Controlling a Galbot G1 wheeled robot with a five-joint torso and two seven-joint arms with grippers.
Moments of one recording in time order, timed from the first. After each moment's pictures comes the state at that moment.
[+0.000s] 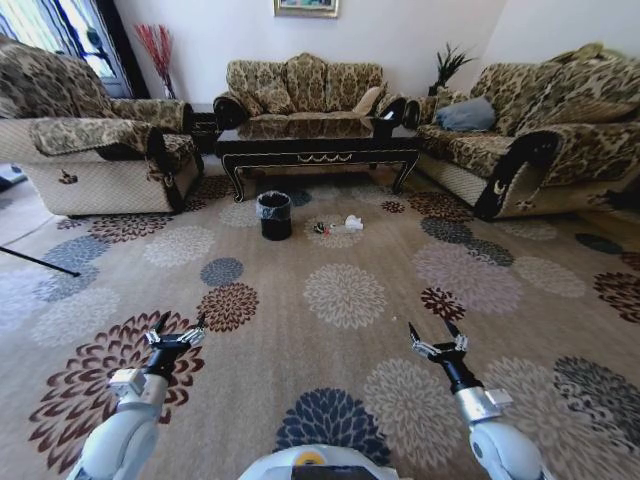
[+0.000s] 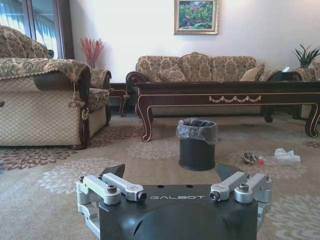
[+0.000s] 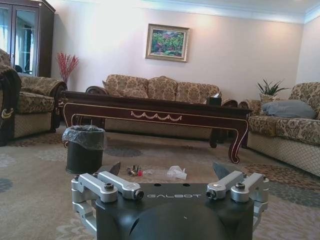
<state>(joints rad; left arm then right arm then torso) 1.71 -1.10 -0.76 -2.14 -0.51 0.02 -0.12 -1.70 1.14 0.74 1.92 0.39 0.31 -0.11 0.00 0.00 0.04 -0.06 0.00</state>
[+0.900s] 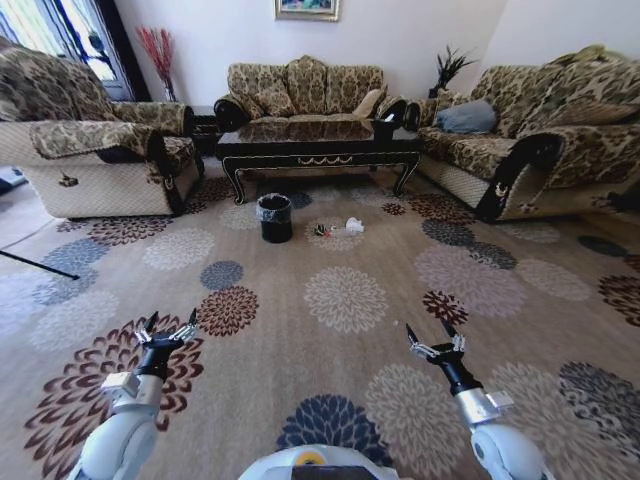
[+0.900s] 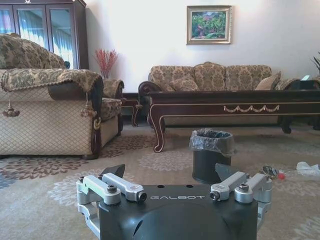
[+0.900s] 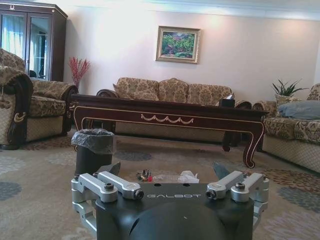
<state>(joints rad) 1.72 -1.10 -0.76 -2.12 -0.50 -0.06 -0.16 -1.71 1.13 0.75 1.92 0.41 0.33 -0.17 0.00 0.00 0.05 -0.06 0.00</state>
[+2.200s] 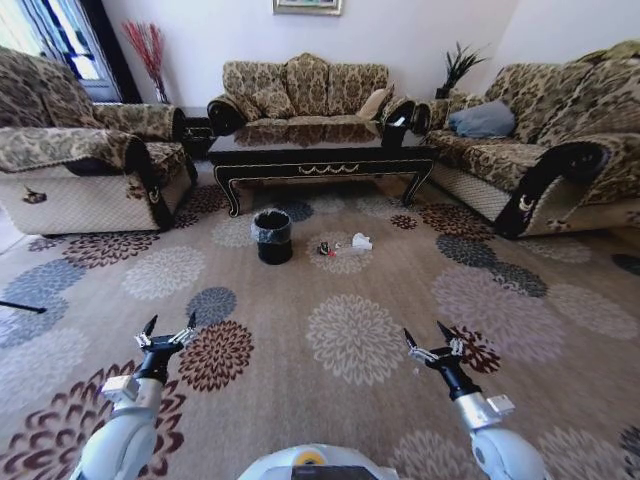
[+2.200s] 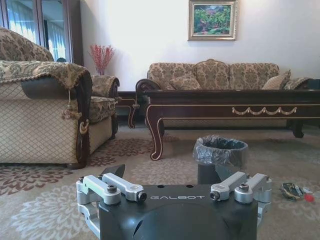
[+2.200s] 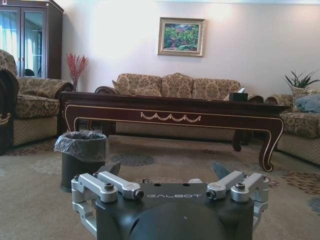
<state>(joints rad) 1.72 -1.11 -0.76 -2.10 -0.51 -0.08 -0.16 -1.72 1.14 0.74 1.91 0.43 0.33 -0.21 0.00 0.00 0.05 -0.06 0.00</state>
